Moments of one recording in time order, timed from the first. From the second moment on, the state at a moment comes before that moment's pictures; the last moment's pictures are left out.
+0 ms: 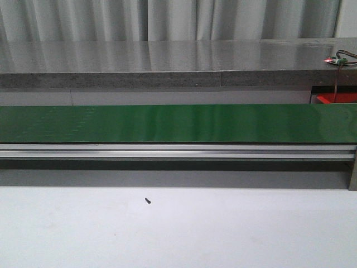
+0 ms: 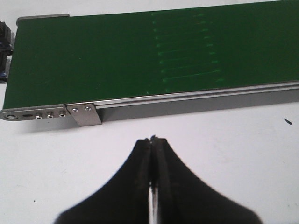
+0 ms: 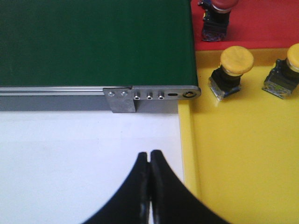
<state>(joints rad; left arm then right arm) -0.02 0.78 -0.68 -0.24 0.72 0.23 -0.06 0.65 -0.54 0.04 0.66 0.03</state>
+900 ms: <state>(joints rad) 0.28 0.99 -0.81 -0.21 0.71 0.18 -0.06 0.65 -0.54 0.04 0.66 0.03</state>
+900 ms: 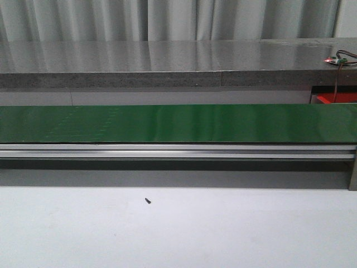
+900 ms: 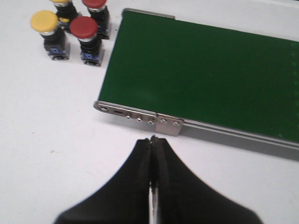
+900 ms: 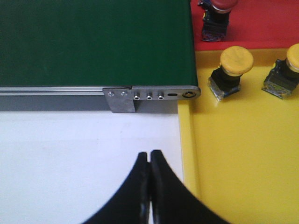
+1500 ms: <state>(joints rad) 0.46 1.30 -1.11 -0.20 0.68 0.18 -0.06 0.65 -0.54 0.04 0.66 0.02</state>
